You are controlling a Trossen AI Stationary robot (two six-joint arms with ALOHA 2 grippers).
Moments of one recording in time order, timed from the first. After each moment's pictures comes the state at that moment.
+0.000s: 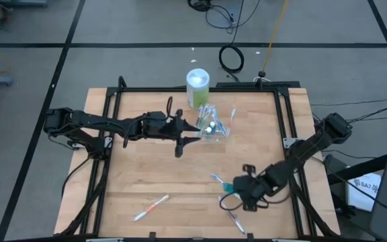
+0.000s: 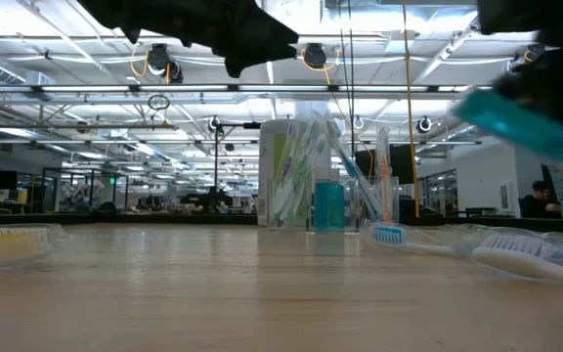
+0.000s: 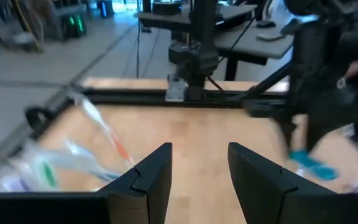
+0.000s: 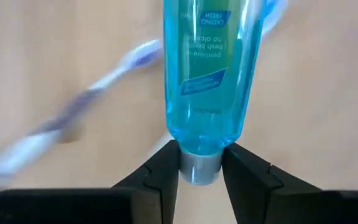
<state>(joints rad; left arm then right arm) 0.06 1.44 0.87 0.37 0.06 0.02 0.64 1.53 0.97 -0.63 0.17 0.70</state>
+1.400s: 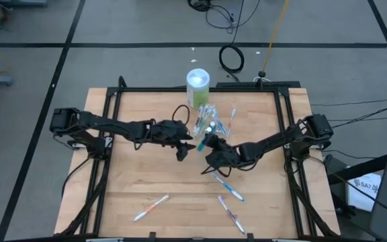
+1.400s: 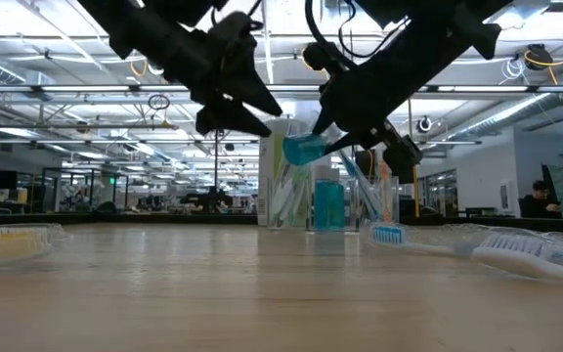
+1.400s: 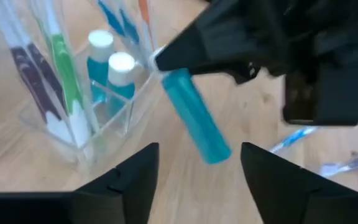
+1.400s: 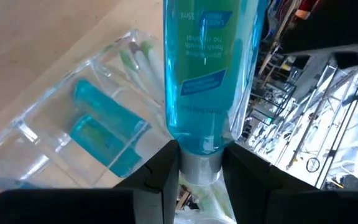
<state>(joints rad) 0.03 1.52 0.87 0.08 -0.02 -0.38 0.22 1.73 0.97 -0.03 0.94 -1.24</state>
